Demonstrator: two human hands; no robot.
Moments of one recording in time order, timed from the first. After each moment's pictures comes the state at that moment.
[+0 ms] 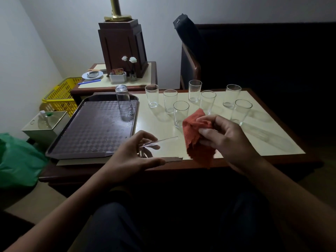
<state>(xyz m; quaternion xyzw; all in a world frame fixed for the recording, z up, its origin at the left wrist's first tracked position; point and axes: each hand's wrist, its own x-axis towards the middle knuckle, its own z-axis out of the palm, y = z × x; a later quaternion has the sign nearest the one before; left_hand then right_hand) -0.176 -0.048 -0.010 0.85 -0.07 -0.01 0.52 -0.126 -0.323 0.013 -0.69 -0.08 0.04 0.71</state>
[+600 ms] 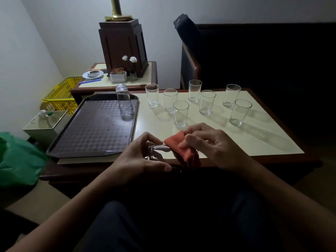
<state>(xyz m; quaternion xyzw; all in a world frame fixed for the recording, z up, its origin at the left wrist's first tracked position) -0.180 -0.062 -0.011 0.76 -0.07 -0.09 0.64 -0.143 -0.319 0.018 -0.79 -0.25 0.10 0.55</state>
